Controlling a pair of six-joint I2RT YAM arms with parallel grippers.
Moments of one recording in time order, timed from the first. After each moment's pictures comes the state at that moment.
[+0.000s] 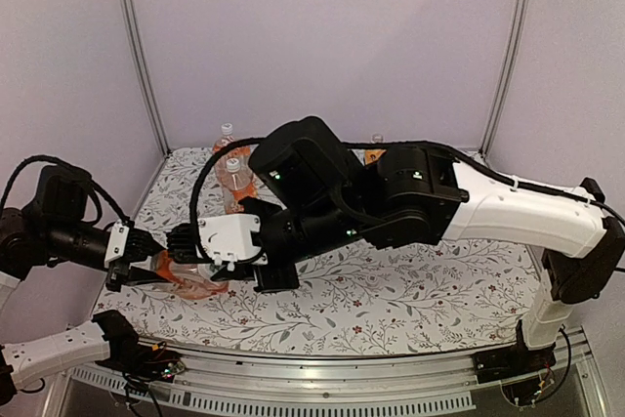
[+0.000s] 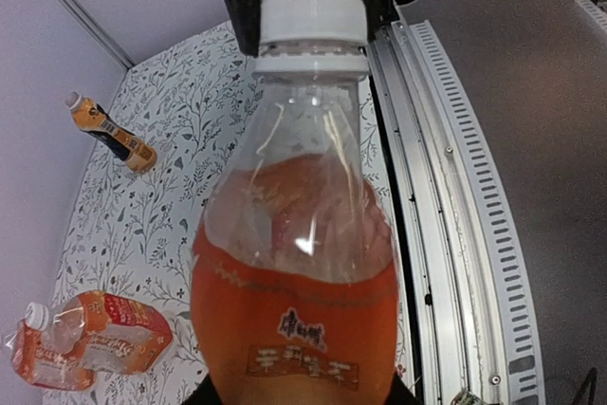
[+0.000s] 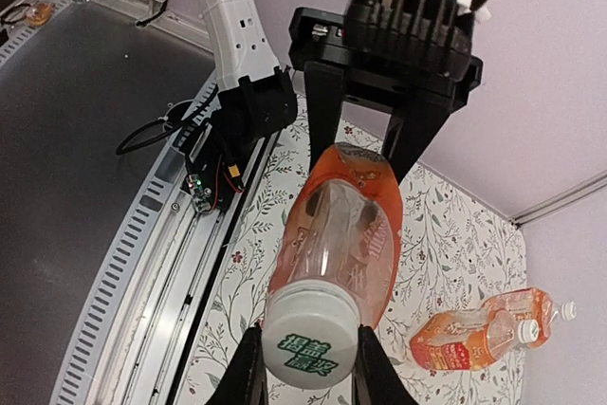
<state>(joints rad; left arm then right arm) -0.61 0.59 0.96 -1.06 0.62 0.86 1.45 1.86 2.01 -0.71 -0.08 -0.54</state>
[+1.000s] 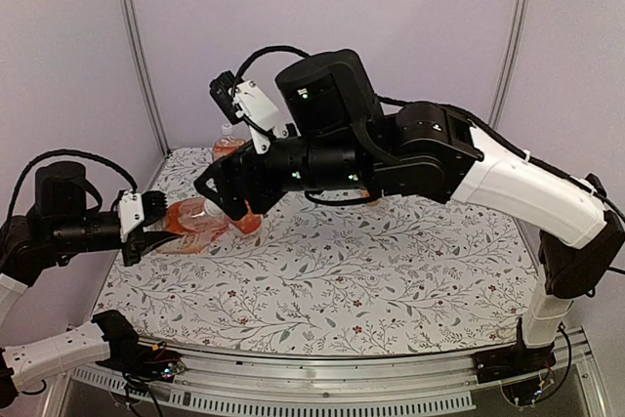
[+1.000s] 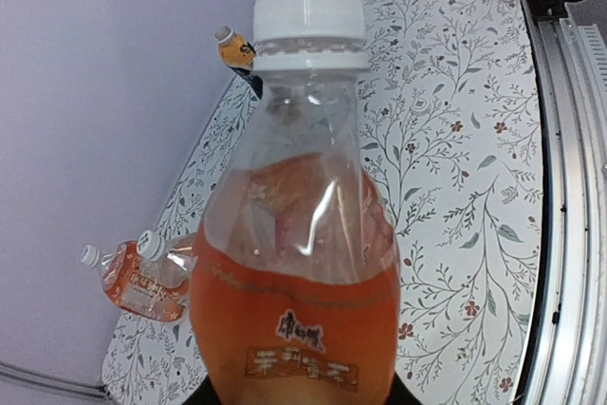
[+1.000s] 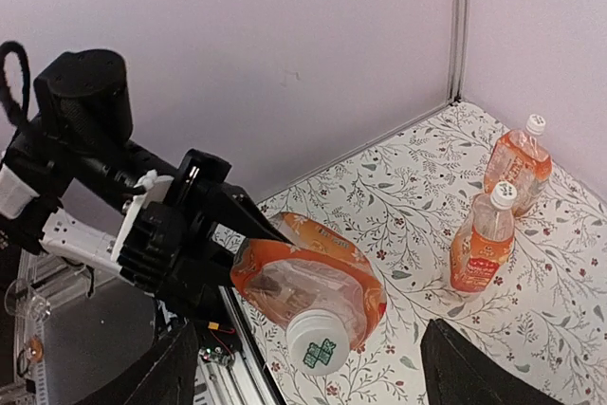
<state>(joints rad) -0.62 0.56 0.88 -0.78 0.29 0.71 1.37 1.88 2.16 -0.64 0.17 0.19</state>
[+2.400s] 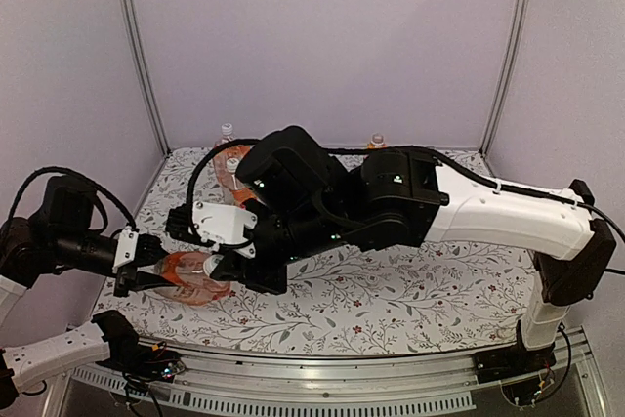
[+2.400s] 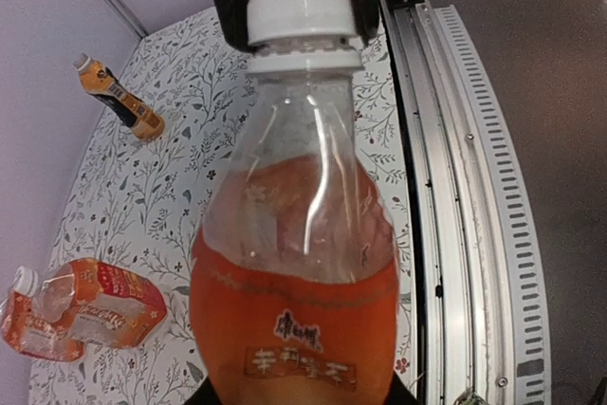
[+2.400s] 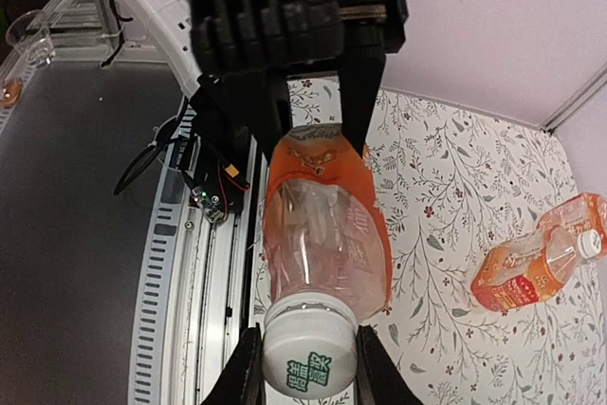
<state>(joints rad) -0.62 0.55 0.87 -1.00 0.53 0.81 1.43 1.92 2.05 -0.75 -0.04 -0.21</state>
